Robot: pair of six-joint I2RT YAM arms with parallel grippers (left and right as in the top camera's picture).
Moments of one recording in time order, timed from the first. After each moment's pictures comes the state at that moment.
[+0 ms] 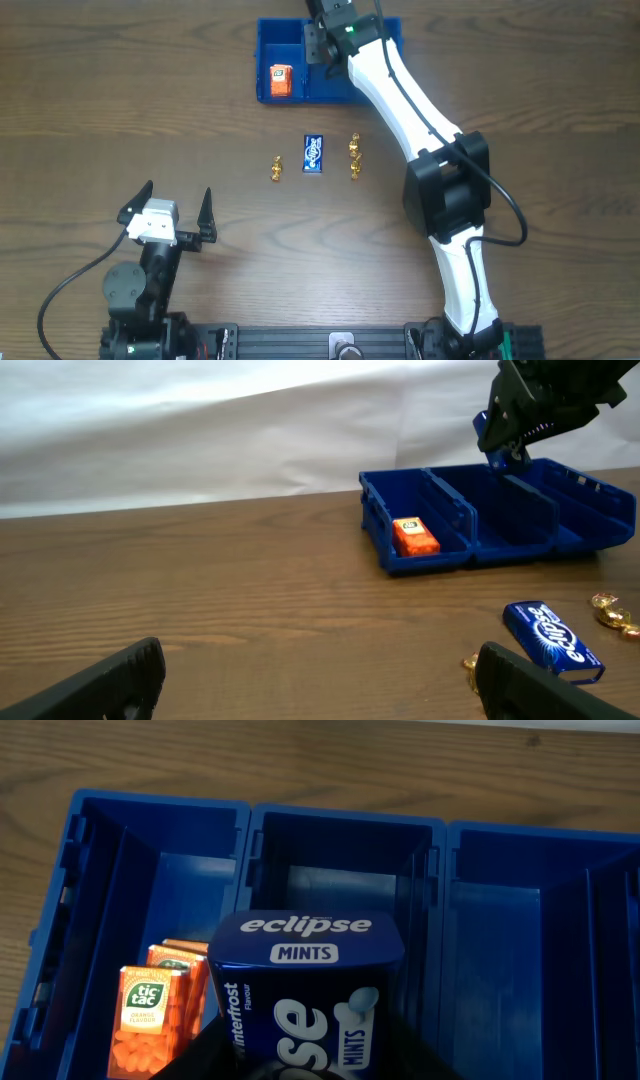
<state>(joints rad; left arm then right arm) 0.02 0.01 0.03 -0.11 0.18 0.04 0.46 2.30 2.15 -0.77 0.18 0.32</state>
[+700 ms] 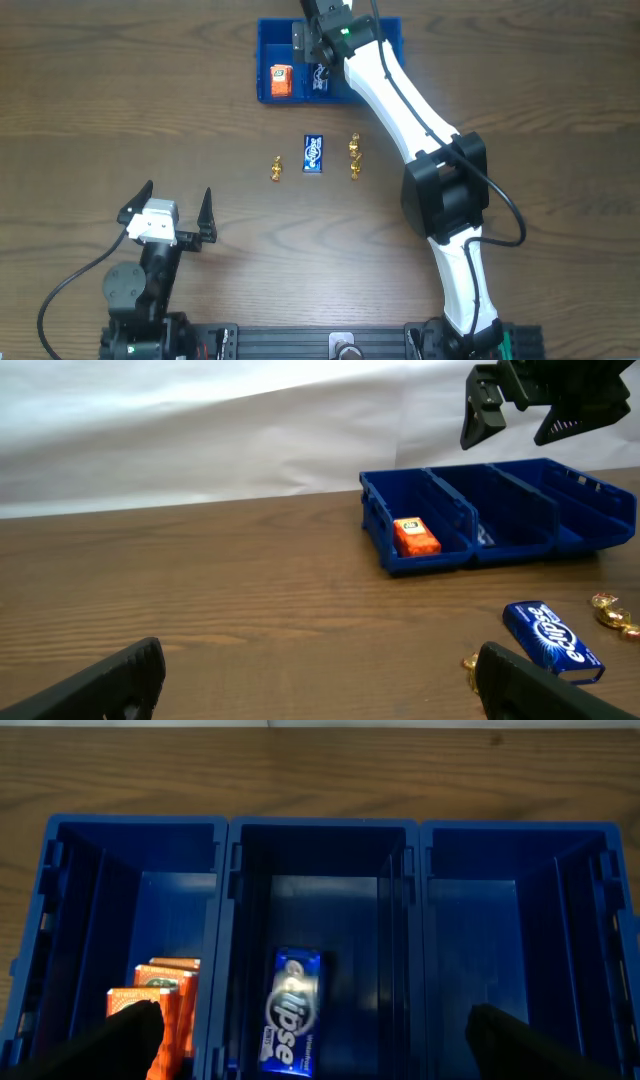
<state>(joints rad) 0.02 0.01 0.03 -0.11 0.18 0.04 0.47 2.30 2.15 -0.77 0.25 0.38</state>
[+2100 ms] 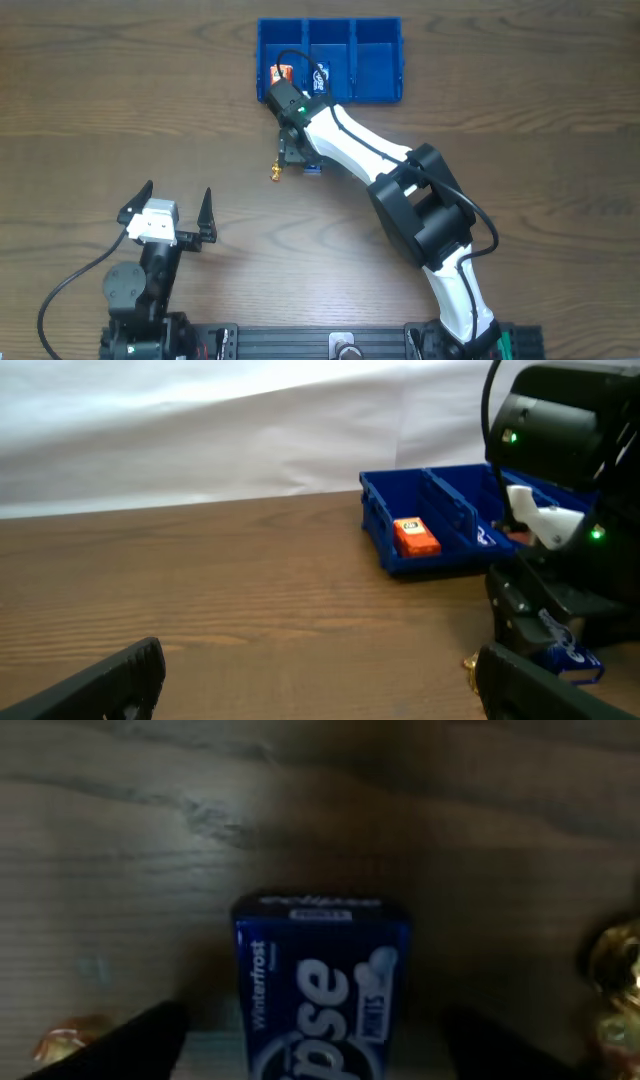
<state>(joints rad) 0.02 0.01 0.03 -0.11 0.18 0.04 0.67 2.22 1.65 -0.84 0.11 0.70</state>
